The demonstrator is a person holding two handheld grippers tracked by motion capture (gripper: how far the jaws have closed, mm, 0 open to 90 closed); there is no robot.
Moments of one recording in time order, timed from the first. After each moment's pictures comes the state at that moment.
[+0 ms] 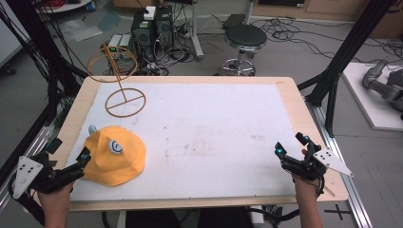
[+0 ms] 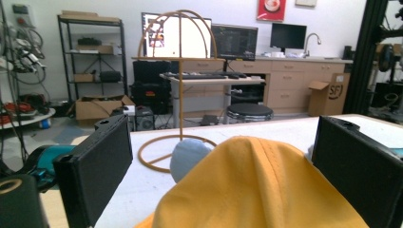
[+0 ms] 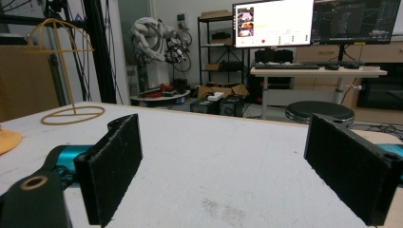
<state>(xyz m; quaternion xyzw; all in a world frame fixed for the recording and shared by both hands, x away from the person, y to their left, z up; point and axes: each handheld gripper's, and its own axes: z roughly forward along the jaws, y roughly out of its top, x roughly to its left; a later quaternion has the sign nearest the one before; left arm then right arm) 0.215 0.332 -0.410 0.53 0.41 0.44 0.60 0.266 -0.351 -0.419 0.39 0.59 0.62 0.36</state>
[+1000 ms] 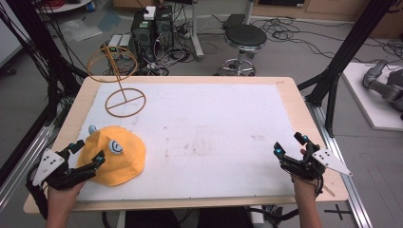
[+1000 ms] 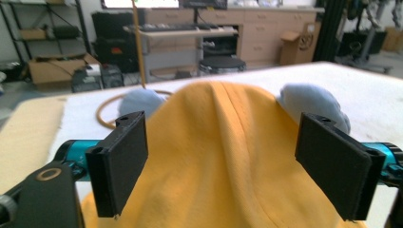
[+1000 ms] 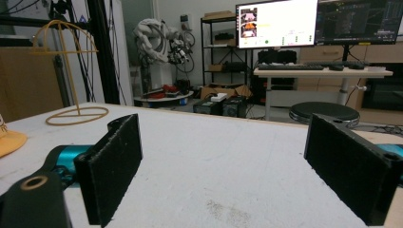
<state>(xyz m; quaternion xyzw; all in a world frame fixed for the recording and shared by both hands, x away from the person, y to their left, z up) 0.233 0.315 -0.422 0.63 0.41 0.35 0.56 0.267 -0.349 -0.419 0.38 0.59 0.62 0.35</state>
